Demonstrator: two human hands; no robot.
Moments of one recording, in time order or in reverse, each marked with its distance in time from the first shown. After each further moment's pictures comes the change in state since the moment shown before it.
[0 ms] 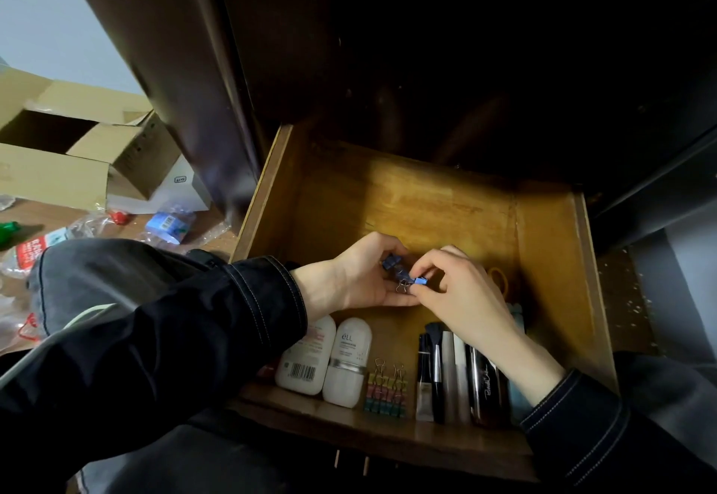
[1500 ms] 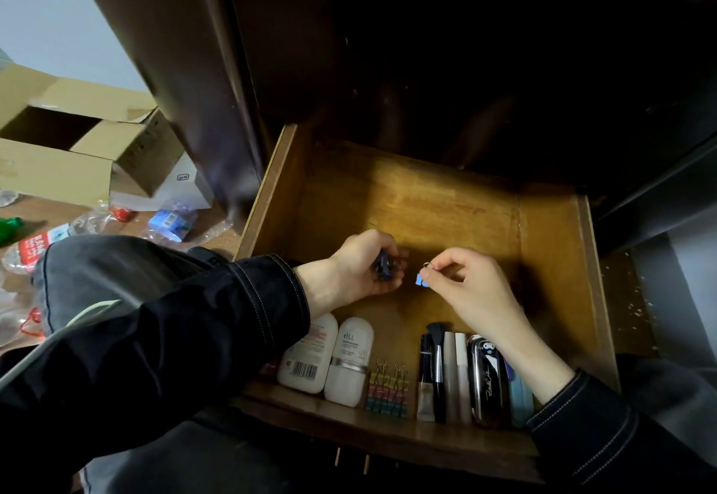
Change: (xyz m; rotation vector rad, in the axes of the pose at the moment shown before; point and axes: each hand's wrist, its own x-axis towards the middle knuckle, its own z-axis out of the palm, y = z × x) left_hand -0.001 0.002 -0.004 0.091 0.205 0.138; right_hand 0.003 0.007 -0.005 0.327 0.054 0.177
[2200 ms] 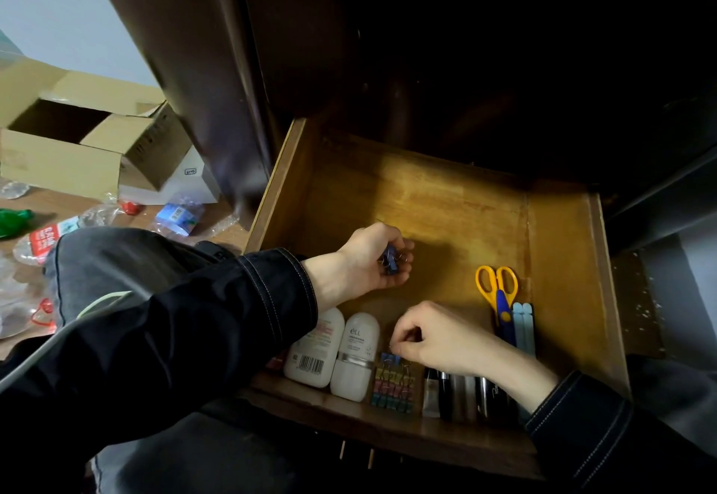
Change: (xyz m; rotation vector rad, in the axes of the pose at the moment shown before) left_hand 0.001 0.002 -0.002 0.024 0.029 0.022; right_hand -0.018 0.006 0.036 -0.417 -0.668 -0.141
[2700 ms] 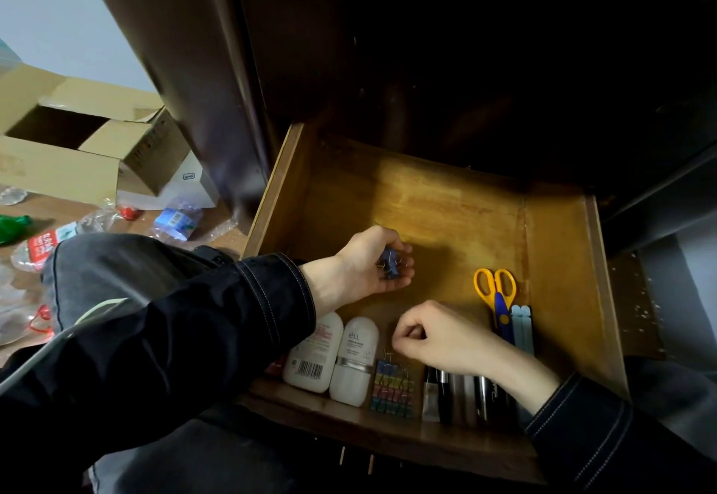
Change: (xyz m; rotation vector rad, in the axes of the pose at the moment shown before) left_hand 0.000 0.001 0.000 -0.039 -0.025 -0.028; right_hand 0.000 0.003 -0.003 0.026 0.048 0.056
